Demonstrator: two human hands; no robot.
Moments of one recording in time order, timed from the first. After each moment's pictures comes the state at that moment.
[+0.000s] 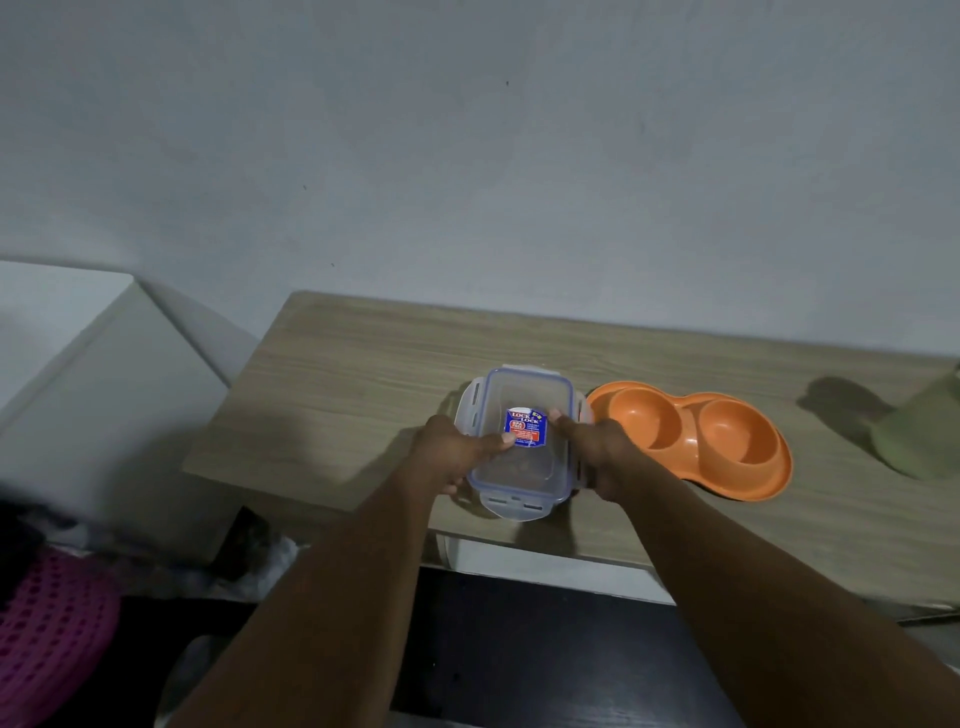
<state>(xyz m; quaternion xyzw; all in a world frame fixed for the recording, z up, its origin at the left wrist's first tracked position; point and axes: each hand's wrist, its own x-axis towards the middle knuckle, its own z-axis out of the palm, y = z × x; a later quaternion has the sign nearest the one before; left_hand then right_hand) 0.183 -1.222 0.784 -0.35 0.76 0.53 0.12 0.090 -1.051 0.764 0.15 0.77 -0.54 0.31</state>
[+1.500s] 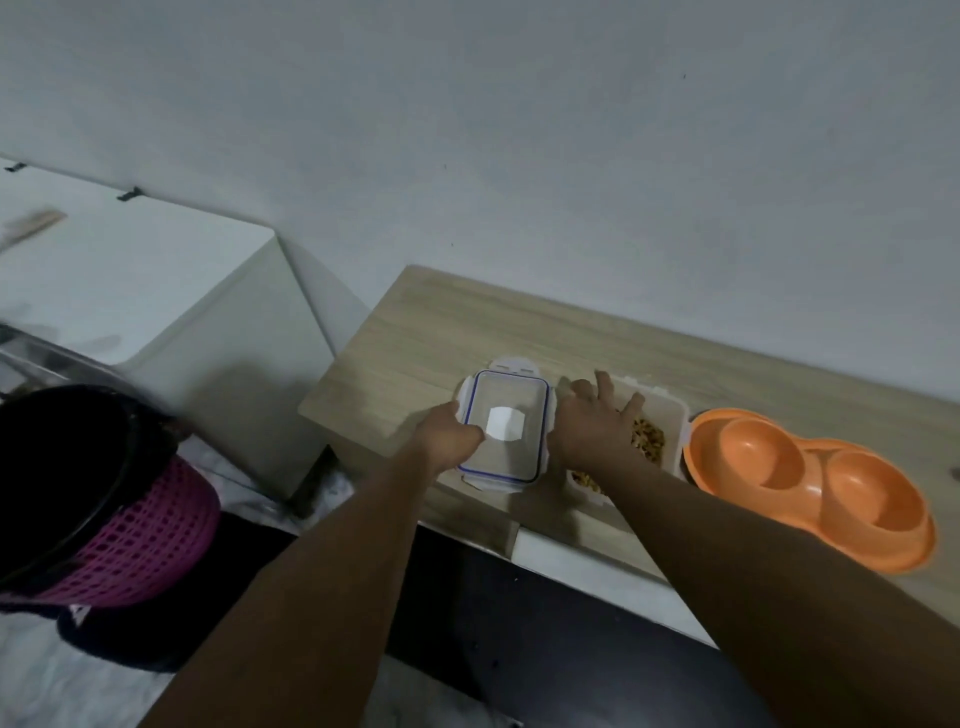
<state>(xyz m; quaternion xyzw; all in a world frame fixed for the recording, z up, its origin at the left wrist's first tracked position) 0.239 -1.323 0.769 -0.42 0.77 0.47 0.10 0.125 -1.175 0.782 -0.29 0.94 0.02 0.19</state>
